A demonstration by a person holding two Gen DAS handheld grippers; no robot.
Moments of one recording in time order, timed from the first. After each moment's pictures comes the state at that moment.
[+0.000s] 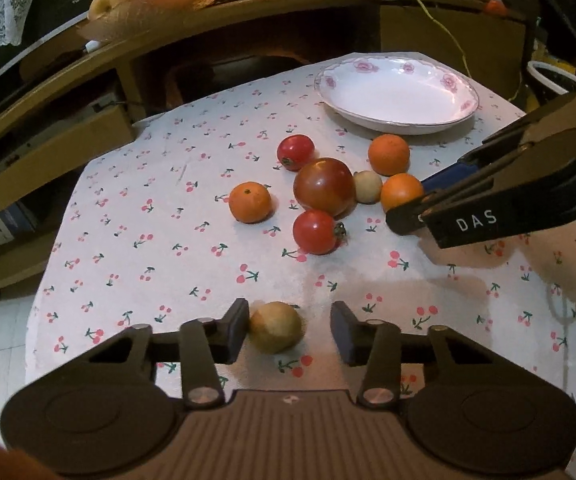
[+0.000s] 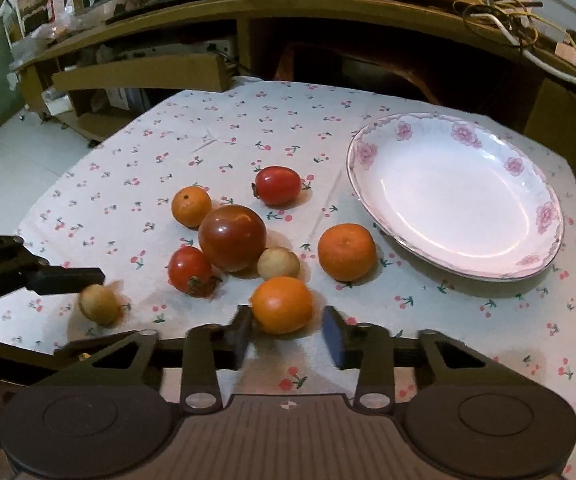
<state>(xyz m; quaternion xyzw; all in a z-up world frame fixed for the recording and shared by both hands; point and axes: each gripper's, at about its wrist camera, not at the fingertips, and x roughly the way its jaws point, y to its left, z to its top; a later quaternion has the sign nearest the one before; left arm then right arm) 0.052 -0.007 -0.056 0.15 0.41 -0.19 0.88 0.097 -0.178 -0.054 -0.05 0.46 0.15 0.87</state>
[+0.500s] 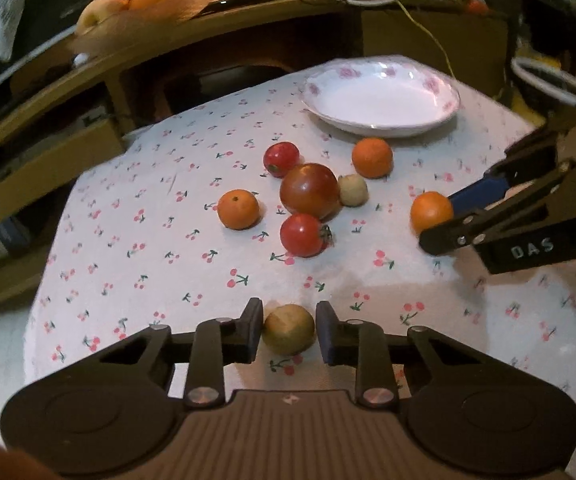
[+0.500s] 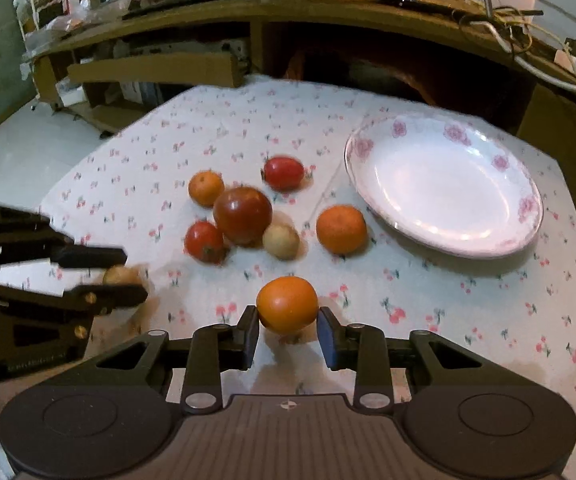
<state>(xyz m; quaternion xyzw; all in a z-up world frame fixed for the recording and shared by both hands) 0.044 -0.014 -0.055 0.17 0.39 -0.21 0.88 0.071 -0.186 -0.047 -0.08 0.46 0.16 0.87</state>
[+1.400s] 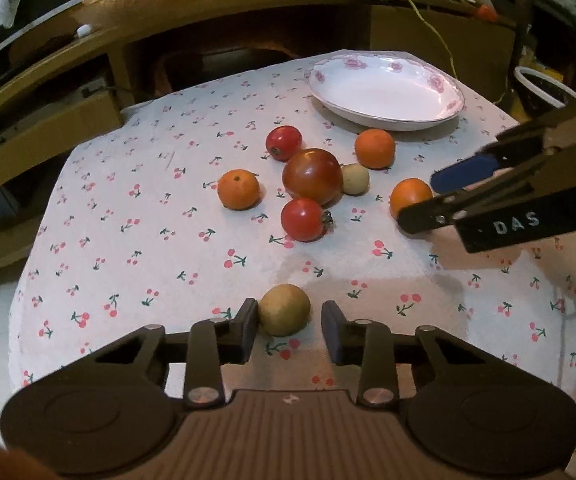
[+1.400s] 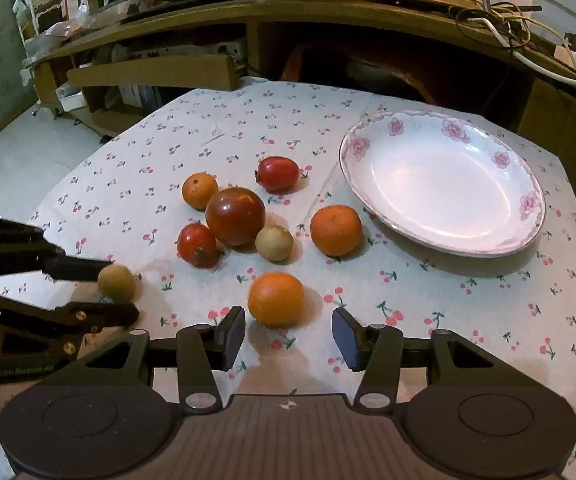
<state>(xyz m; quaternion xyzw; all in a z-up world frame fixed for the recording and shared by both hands) 0.048 -0.003 -0.055 0.13 0.42 -0.22 0.87 0.078 -0.188 -0.046 -0.06 0.44 0.16 0.88</state>
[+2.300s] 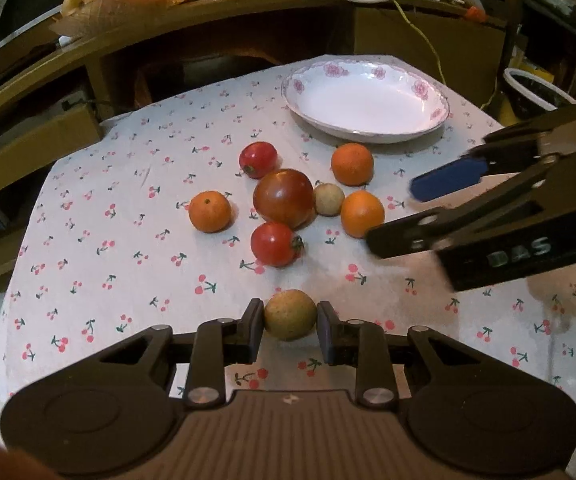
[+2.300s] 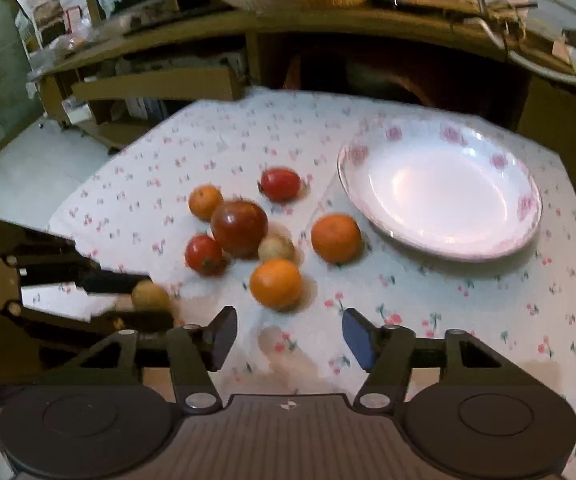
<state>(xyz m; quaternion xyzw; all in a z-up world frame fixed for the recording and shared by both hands) 0.056 -0.019 -0.048 0.12 0.42 -0.23 0.87 0.075 -0.191 -0.034 -0.04 0.44 0.19 0.88</state>
